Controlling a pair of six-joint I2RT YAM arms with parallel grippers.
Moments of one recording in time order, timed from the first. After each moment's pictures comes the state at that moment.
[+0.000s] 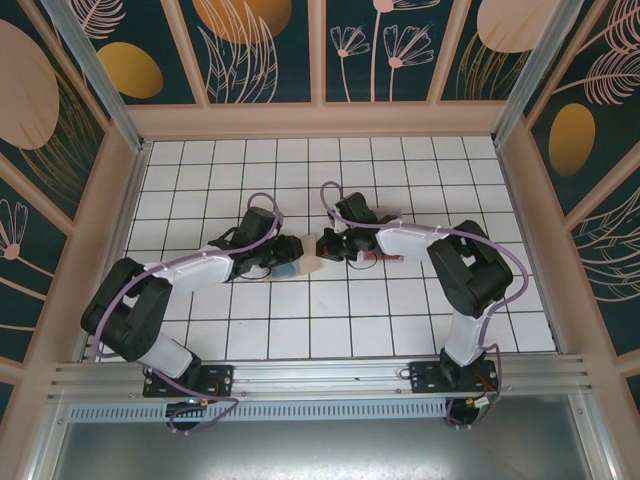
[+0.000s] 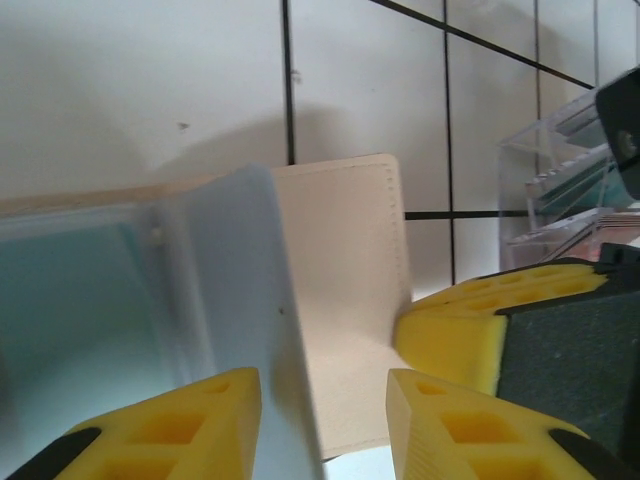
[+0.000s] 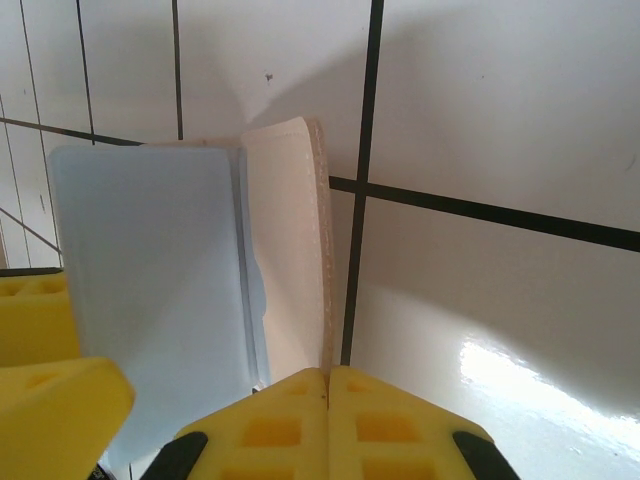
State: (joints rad) left arm -0.56 1.56 0.76 -0.02 0.27 -0.79; right arm 0.65 1.83 1.05 -0.18 -0.47 0.72
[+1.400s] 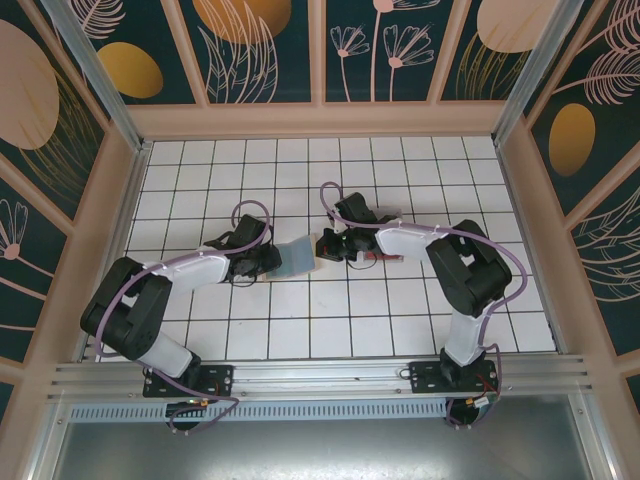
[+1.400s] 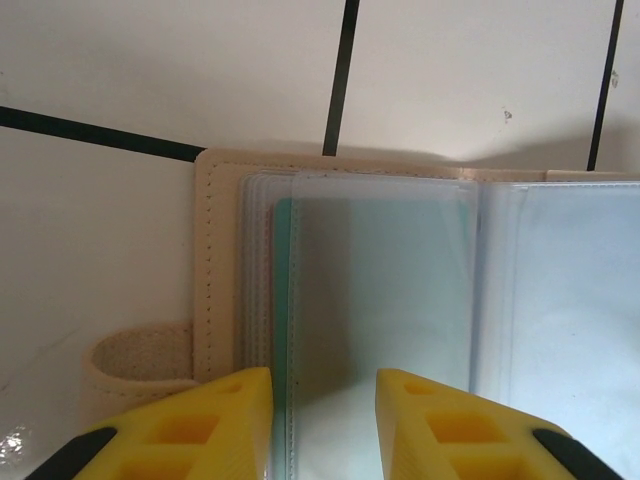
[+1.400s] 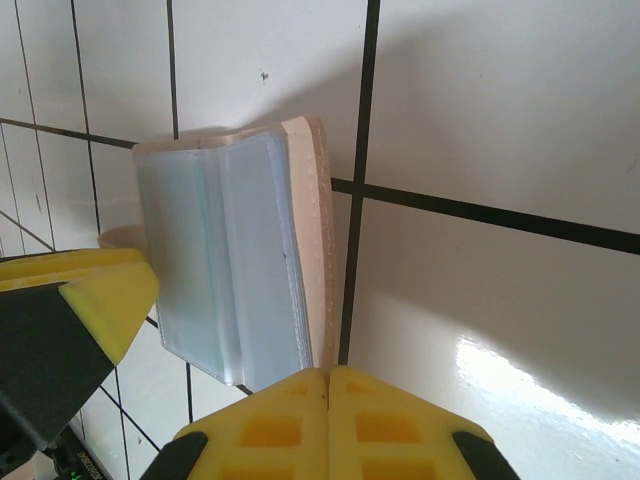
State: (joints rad) left arm -0.52 1.55 0.73 -0.22 0.05 -0.79; right arm 0.65 1.84 1.06 -0.18 -0.47 0.72
